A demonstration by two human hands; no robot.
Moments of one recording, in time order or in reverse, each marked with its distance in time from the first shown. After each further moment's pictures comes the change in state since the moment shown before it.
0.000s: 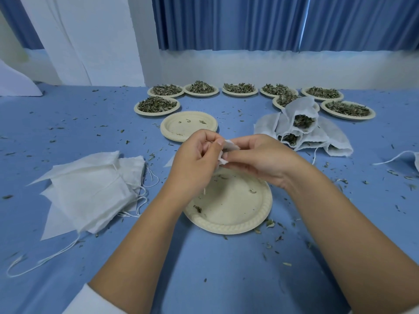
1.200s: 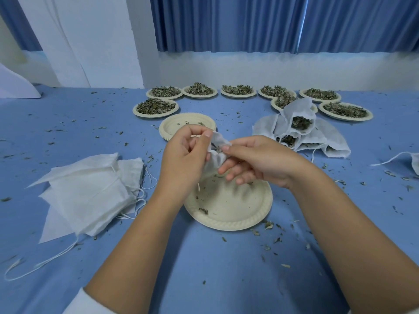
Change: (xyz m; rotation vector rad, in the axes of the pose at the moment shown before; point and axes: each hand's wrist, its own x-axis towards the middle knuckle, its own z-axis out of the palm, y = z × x) left_hand 0.005 0.003 -0.005 -0.025 0.209 0.004; right_hand -0.007 -0.013 0.000 -0.126 -0.047 0.116
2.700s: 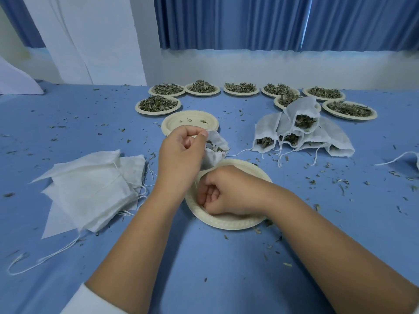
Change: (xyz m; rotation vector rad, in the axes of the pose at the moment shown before) left_hand 0.006 -0.007 -0.005 0.078 0.108 -0.053; right_hand 0.003 0.029 0.052 -0.942 -0.142 -0.297
